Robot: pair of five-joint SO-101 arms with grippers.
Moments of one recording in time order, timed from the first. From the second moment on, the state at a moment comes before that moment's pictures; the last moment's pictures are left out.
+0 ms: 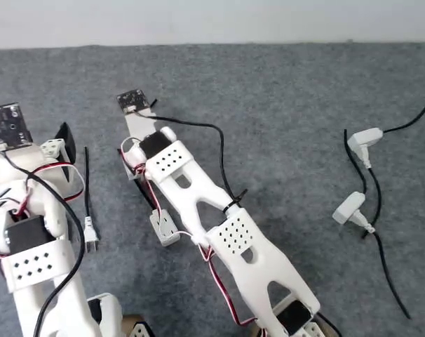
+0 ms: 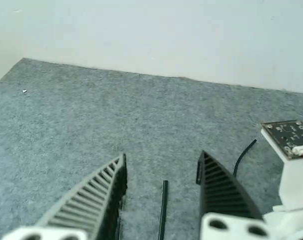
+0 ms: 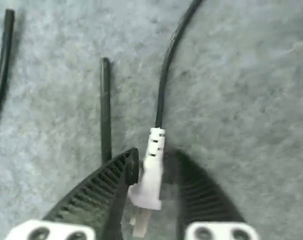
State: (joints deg) left arm -24.2 -48.7 47.3 41.3 4.4; right arm -43.2 69.6 -71.1 76.8 -16.2
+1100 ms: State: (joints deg) left arm -24.2 -48.7 50.2 38.1 4.4; right arm -43.3 68.7 -79.8 89.5 -3.4
